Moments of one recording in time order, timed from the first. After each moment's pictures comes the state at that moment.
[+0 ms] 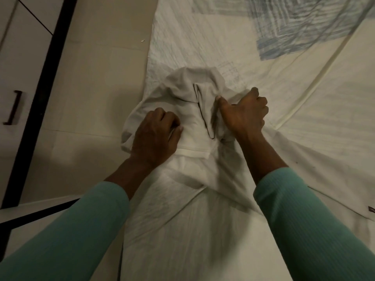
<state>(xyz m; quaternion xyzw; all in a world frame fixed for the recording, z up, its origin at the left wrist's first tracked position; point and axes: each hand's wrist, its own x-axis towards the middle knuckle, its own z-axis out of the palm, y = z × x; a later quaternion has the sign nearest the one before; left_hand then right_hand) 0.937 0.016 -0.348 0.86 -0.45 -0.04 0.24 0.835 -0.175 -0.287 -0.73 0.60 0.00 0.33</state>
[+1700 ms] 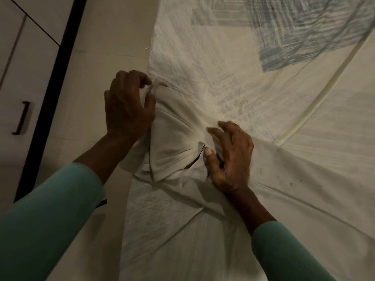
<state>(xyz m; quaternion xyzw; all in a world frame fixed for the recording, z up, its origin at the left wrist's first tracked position) 1.022 -0.019 -0.307 0.90 -0.35 0.05 0.26 0.780 -0.136 -0.347 -0.88 0.28 -0.24 0.30</state>
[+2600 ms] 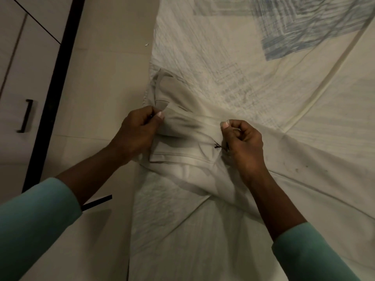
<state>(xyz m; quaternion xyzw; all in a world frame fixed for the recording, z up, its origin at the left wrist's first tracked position) 0.983 0.027 -0.299 0.82 -0.25 -0.32 0.41 0.786 -0.132 -0.309 -0.58 0.49 -0.18 0.63</state>
